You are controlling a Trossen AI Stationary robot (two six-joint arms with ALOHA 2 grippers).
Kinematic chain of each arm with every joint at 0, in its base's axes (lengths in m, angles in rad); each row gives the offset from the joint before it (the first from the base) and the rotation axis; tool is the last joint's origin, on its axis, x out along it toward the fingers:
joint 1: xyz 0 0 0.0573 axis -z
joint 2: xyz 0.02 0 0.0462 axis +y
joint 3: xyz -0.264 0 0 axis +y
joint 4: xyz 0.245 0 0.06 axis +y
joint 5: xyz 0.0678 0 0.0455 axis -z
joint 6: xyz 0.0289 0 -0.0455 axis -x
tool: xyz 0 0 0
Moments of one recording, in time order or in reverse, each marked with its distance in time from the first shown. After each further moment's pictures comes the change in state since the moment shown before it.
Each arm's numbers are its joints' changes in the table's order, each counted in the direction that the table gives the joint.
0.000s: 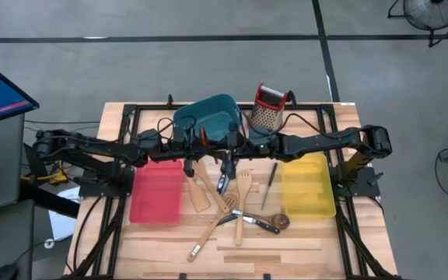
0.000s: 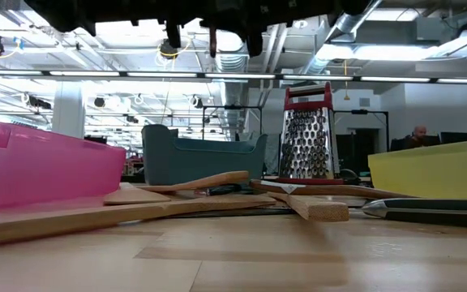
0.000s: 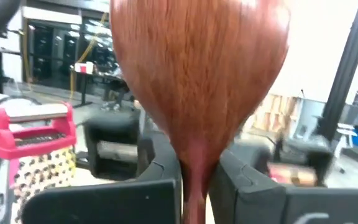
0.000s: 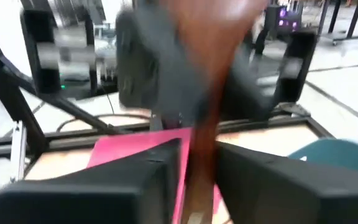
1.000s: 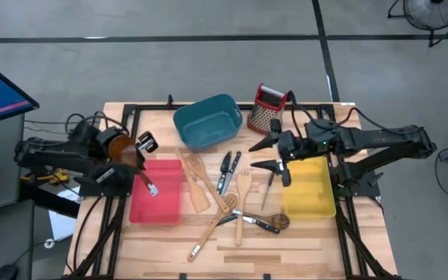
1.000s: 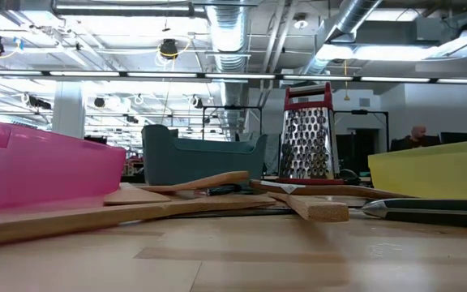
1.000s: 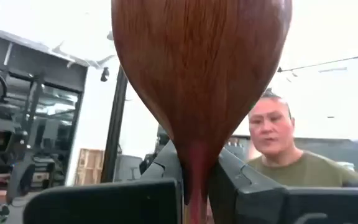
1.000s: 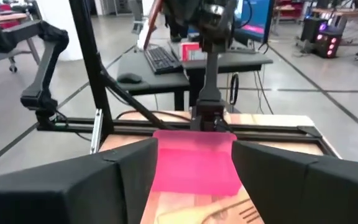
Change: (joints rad) left arm 0.111 -0.545 0.000 0.076 0.566 0.322; right arm -0.142 -0.507 -0.001 0.514 -0.002 0.084
